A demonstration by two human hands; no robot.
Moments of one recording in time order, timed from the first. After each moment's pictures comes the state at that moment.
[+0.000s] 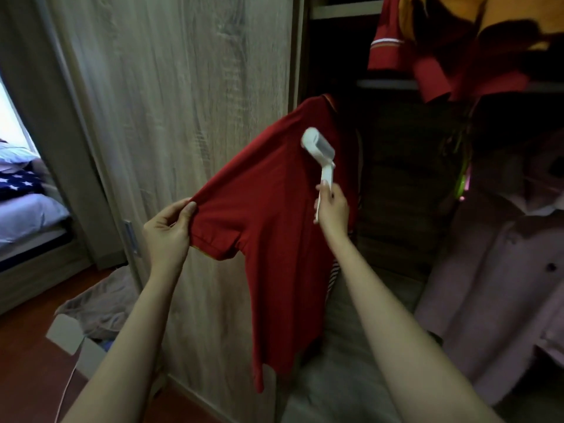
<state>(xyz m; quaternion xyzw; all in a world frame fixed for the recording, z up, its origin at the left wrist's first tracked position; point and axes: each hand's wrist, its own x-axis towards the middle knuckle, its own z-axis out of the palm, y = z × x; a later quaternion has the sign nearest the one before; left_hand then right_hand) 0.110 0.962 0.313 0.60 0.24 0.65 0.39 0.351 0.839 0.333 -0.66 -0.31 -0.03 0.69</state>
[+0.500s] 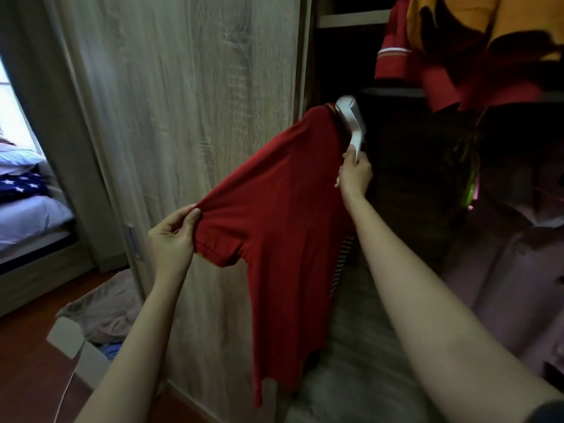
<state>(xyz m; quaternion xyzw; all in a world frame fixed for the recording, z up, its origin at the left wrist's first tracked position) 0.117 0.967 0.310 0.60 0.23 0.66 0.39 0.414 0.865 0.404 -0.66 -0.23 -0.07 0.71</state>
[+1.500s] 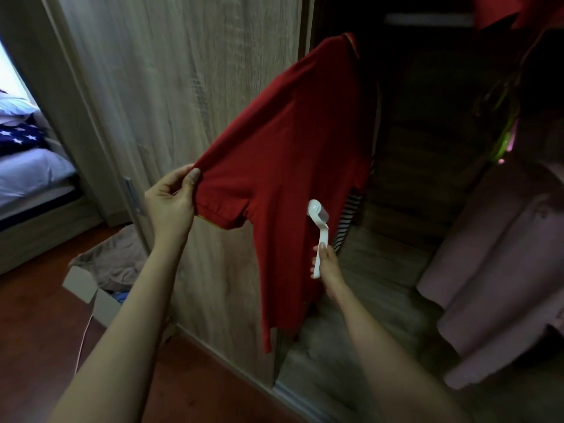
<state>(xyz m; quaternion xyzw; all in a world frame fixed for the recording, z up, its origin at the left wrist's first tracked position) 0.121 0.956 0.293 0.62 0.25 0.65 0.37 0.353 0.812 0.139 -0.70 -0.21 0.29 0.63</state>
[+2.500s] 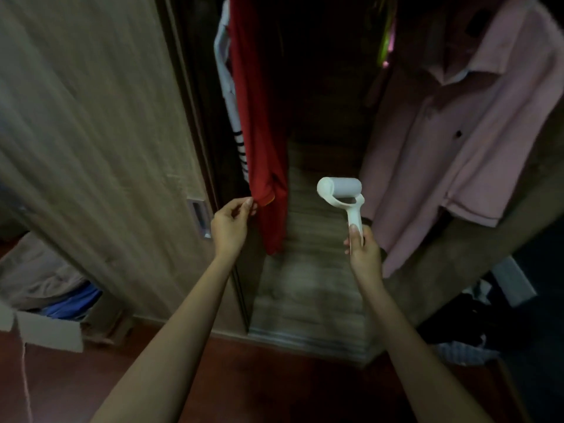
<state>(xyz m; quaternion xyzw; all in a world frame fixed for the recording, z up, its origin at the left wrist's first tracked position) 0.243 0.832 0.158 0.70 0.26 0.34 0.56 0.334 0.603 0.139 -0.77 -0.11 0.01 0.63</state>
